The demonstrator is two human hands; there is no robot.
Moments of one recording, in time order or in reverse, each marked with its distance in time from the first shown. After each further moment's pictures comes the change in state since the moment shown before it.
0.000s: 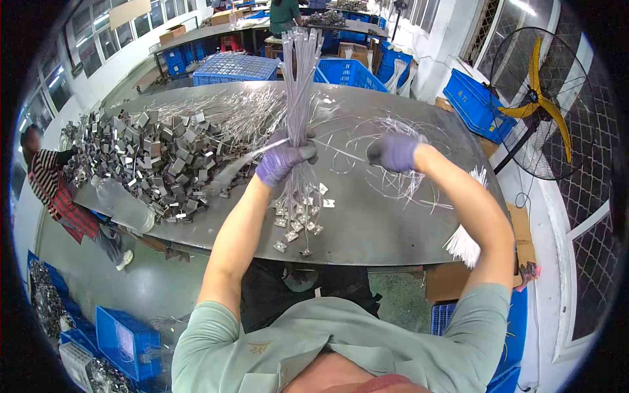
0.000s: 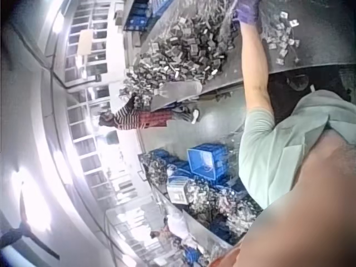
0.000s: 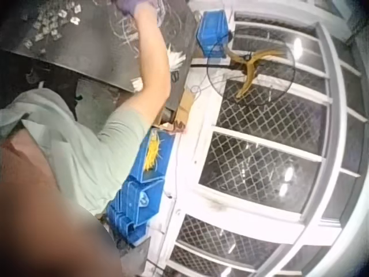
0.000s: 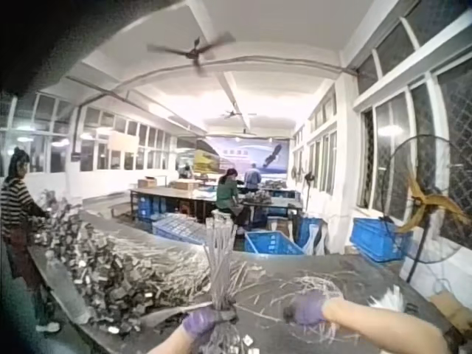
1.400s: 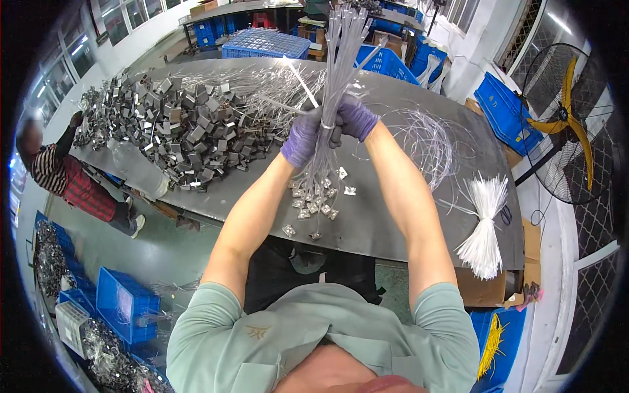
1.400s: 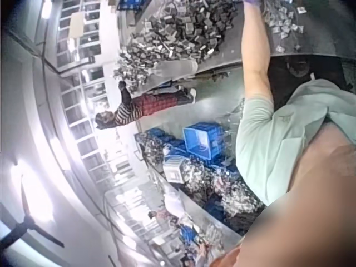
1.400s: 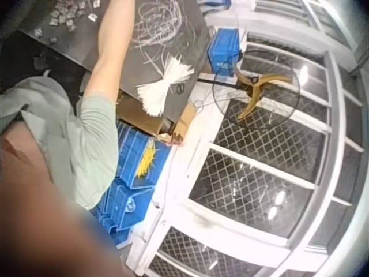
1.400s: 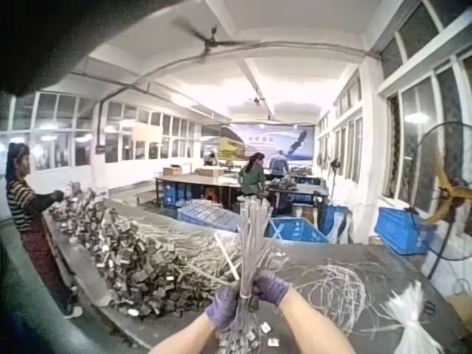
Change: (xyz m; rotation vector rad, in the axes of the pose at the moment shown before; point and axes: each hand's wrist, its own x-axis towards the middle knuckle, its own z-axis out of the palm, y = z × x) left_hand 0.006 -0.020 0.004 -0.161 0.053 0.034; right_hand 0.138 -0.076 0.023 1.722 -0.093 -0.447
